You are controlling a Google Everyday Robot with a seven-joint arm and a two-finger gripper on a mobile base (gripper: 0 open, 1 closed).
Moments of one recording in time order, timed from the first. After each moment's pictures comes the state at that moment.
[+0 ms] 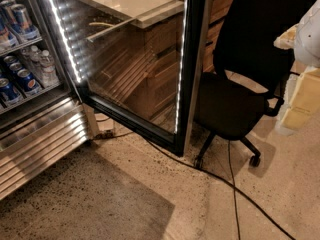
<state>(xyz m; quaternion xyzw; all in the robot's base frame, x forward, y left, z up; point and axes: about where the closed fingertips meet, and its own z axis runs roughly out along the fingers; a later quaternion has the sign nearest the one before) 0.438 -0.217 0.976 -0.60 0.78 -0.03 0.16</state>
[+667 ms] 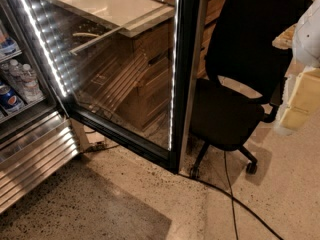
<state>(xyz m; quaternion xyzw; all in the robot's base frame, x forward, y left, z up) 0.438 -0.217 0.976 -0.60 0.78 -0.03 0.16</state>
